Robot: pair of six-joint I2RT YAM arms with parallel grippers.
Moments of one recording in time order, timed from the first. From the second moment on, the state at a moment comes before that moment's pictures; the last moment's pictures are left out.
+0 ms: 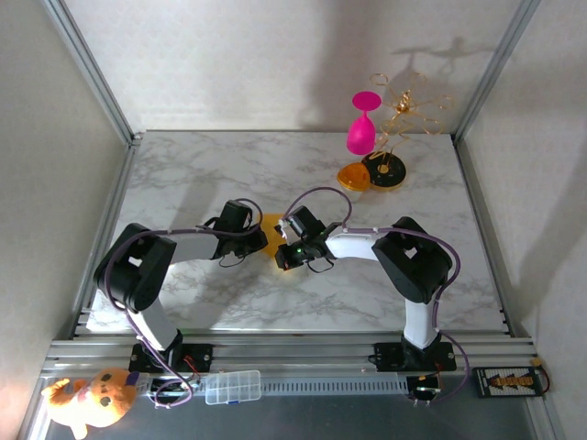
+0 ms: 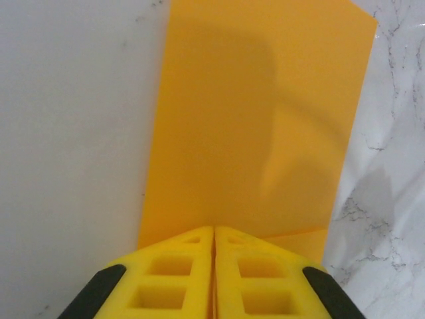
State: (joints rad) left arm -0.43 1.72 0.77 0.01 0.25 -0.82; right arm 0.82 1.90 1.05 -0.16 -0.39 0.39
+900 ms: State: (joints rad) left arm -0.43 1.74 0.81 -0.03 0.24 -0.82; right arm 0.82 1.82 0.95 -0.18 -0.39 0.39
